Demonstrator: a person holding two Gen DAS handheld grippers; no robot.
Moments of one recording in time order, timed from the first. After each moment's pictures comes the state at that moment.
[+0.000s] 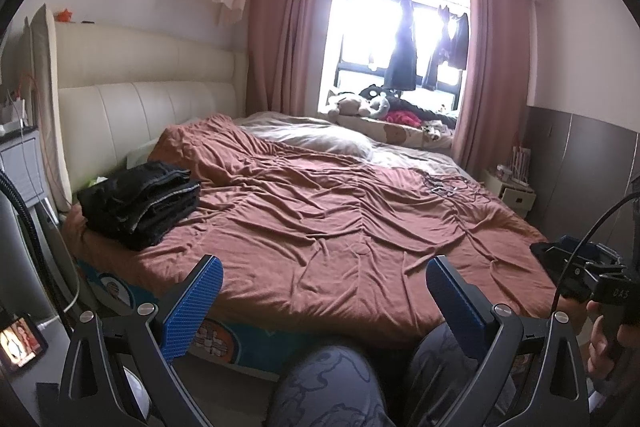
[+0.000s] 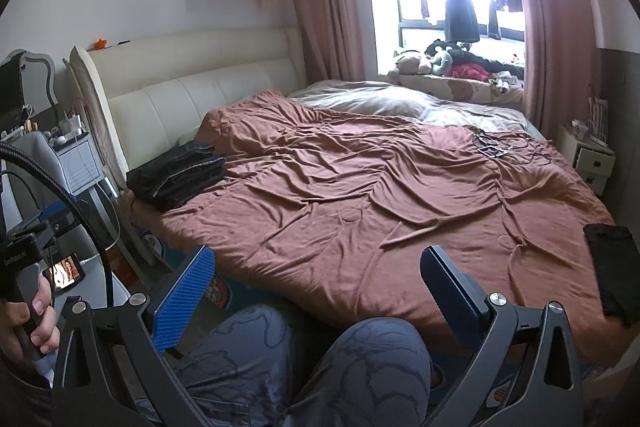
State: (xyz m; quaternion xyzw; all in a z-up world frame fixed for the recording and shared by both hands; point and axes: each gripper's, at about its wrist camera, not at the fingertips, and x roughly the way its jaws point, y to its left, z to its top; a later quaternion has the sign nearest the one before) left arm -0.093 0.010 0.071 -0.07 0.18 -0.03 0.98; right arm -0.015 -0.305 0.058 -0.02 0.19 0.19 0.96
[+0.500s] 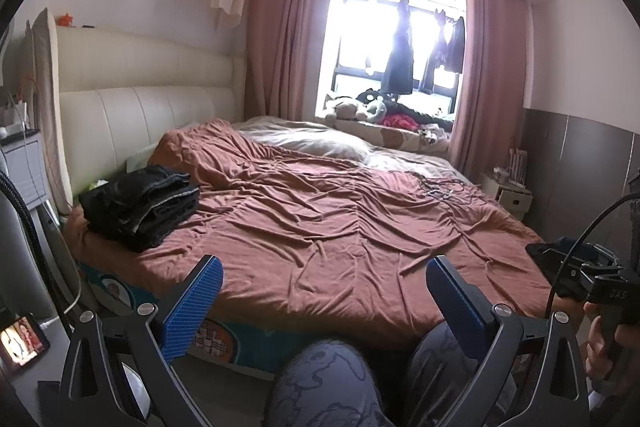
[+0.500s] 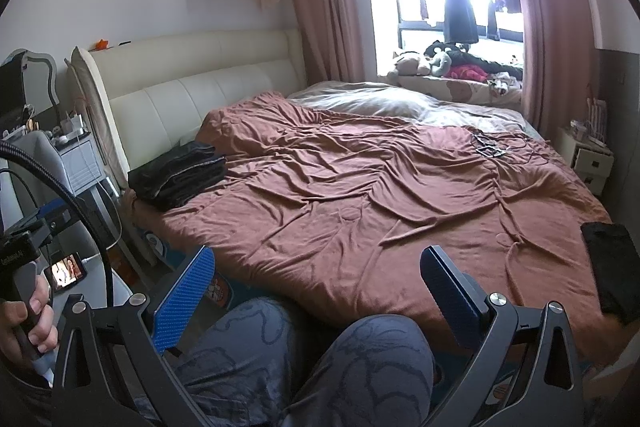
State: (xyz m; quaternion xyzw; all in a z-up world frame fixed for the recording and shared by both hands) left arm -0.108 0.006 0.075 -0.06 0.17 -0.03 0.98; right arm -0.023 -0.310 0.060 -0.02 0.19 0.19 0.96
